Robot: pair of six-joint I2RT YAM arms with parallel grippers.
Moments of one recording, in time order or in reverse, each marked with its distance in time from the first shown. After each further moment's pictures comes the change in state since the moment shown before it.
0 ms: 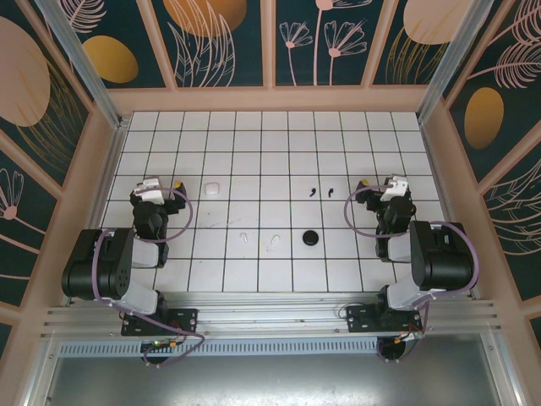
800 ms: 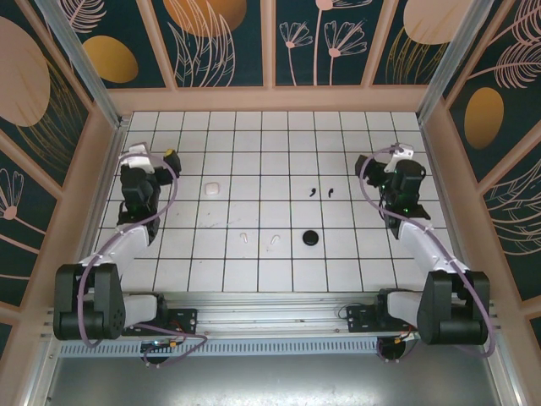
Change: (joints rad) left arm -0.004 -0.268 0.358 -0.622 0.025 -0.136; right arm 0.069 -0.352 0.414 -0.917 -0.071 0.185
